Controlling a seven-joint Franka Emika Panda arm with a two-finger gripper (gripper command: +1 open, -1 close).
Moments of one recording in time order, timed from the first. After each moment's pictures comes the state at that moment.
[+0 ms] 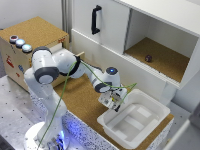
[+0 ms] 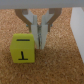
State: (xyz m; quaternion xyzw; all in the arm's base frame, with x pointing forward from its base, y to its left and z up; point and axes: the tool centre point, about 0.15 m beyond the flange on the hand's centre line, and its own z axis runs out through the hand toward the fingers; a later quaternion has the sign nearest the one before) arm 0.384 -0.230 0.213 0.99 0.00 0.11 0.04
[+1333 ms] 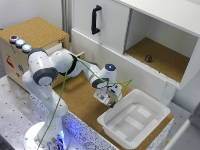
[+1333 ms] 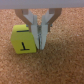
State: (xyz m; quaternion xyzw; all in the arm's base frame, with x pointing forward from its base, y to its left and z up) arm 0.368 -0.156 0.201 1.00 0.03 0.07 -0.03
